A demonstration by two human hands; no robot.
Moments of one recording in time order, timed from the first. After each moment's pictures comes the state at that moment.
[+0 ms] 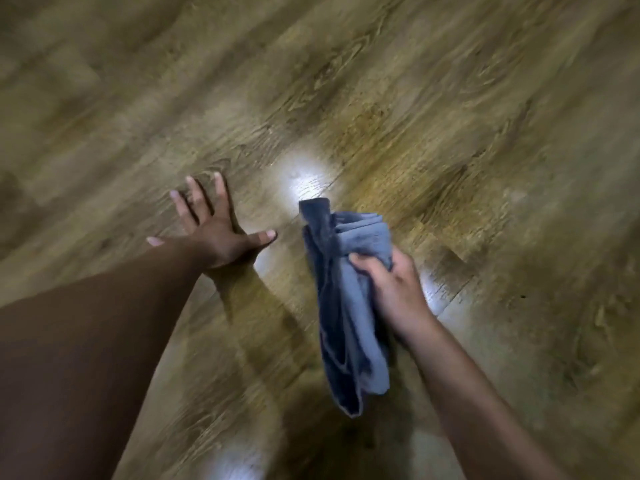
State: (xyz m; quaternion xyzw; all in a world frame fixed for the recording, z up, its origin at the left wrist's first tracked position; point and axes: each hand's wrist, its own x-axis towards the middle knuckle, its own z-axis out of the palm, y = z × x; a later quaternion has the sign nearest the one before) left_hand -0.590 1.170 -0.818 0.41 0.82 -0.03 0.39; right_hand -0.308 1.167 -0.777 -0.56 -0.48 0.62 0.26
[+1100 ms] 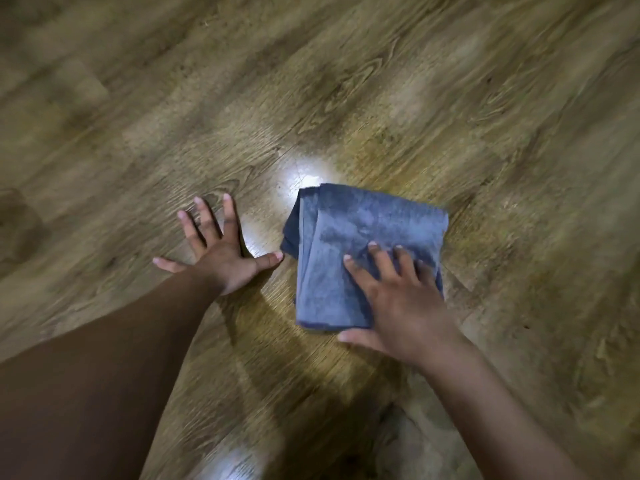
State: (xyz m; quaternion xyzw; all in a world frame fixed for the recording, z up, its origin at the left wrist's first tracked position) left_hand -0.581 1.168 -0.815 0.40 0.82 -0.06 0.40; right_hand -0.310 1.204 -0.741 -0.45 -0.85 0.18 -0.21
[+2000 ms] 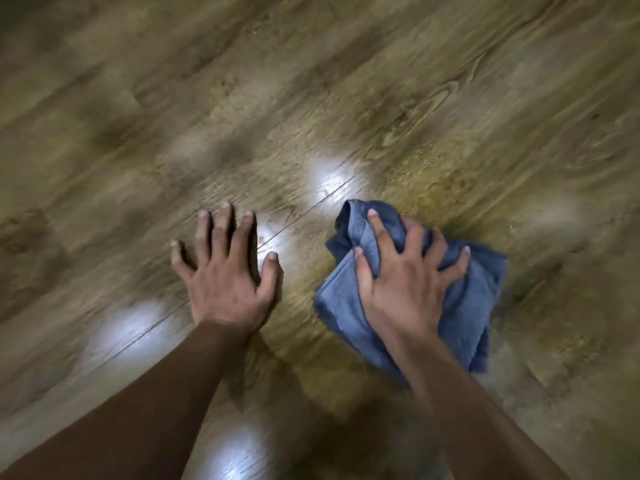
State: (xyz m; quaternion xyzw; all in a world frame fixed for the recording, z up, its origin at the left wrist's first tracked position) left_hand -0.613 1.179 -0.855 0.48 0.87 0.07 0.06; right_hand -0.409 1.275 -0.827 -0.61 -0.79 0.08 0.01
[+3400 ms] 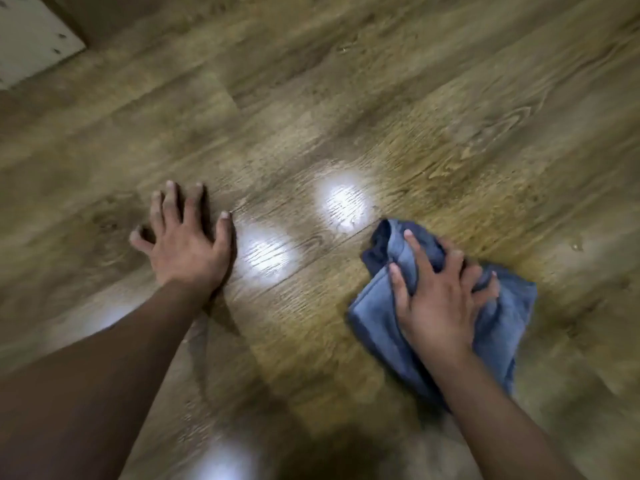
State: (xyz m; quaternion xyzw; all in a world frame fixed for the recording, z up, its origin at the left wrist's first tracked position) left_hand -0.771 1.138 -0.843 0.33 0.94 0.07 0.06; right_hand -0.454 1.225 -0.824 -0.61 -0.79 0.06 0.01
